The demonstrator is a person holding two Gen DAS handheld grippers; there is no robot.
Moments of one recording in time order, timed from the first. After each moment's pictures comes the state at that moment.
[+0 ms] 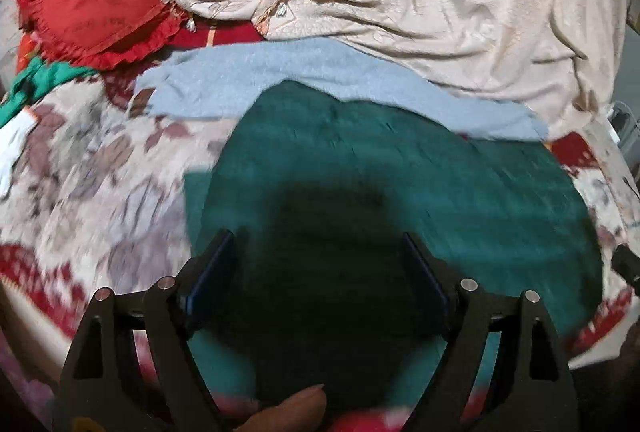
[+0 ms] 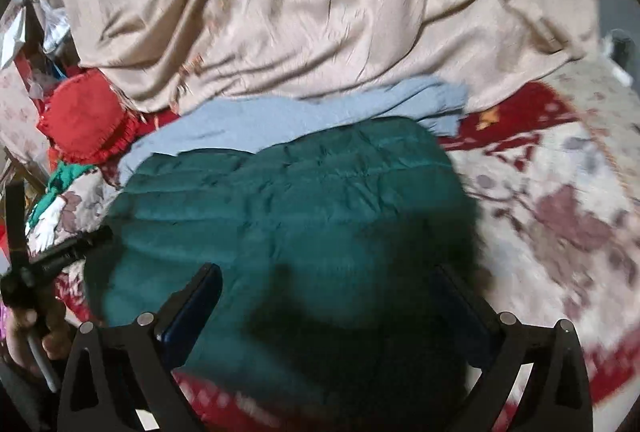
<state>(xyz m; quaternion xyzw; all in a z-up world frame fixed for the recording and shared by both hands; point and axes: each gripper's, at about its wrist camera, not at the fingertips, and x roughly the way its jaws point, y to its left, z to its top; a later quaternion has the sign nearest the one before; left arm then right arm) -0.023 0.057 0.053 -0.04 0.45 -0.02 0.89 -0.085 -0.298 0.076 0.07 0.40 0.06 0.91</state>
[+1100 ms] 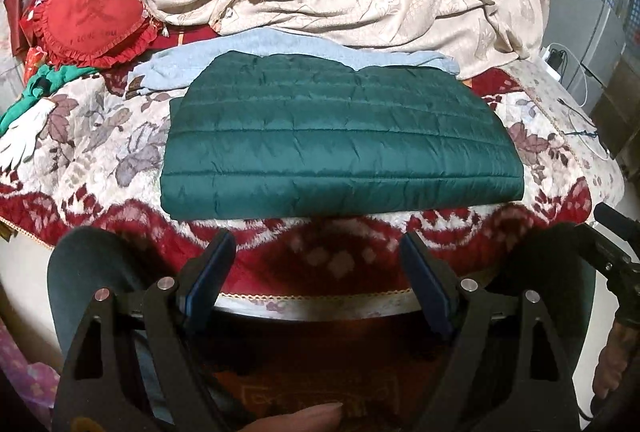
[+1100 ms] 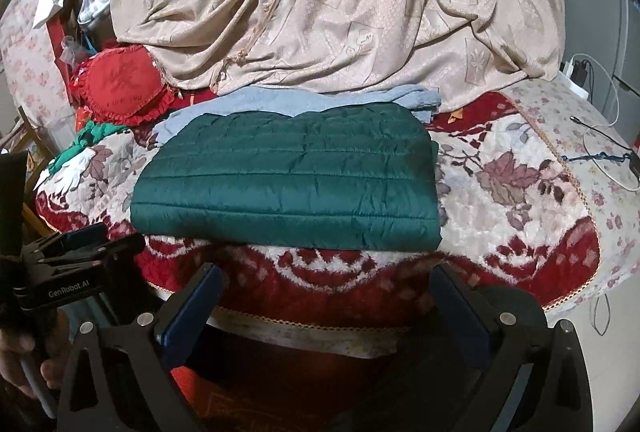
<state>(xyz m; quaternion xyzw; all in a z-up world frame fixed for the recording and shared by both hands) -0.187 0.000 0.082 0.00 0.44 -0.09 0.89 -0.239 -0.267 0.090 0.02 0.39 0.06 0.92</state>
